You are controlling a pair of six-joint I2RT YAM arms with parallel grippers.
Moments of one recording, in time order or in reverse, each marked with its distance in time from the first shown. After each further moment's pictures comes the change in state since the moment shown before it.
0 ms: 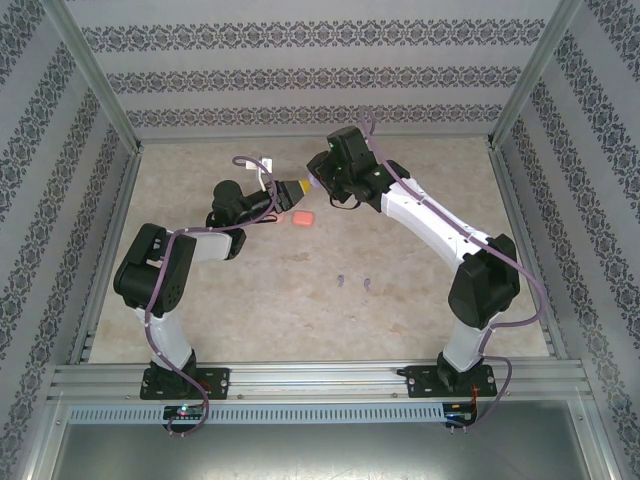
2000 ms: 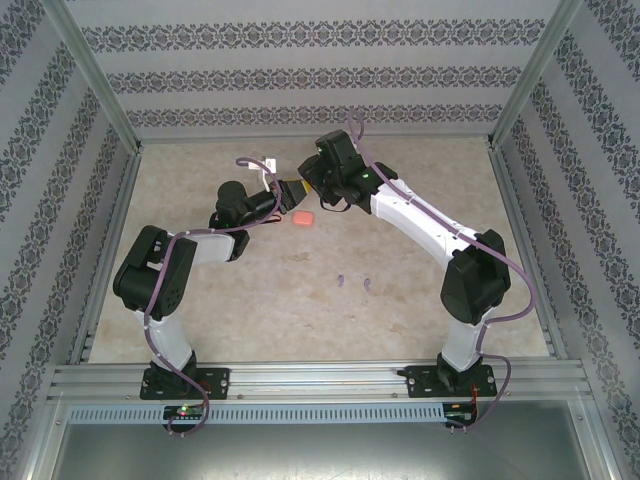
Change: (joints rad) left arm -0.030 -0.019 0.000 -0.023 -0.064 0.056; right arm 0.037 0.050 0.022 0.018 0.019 0.023
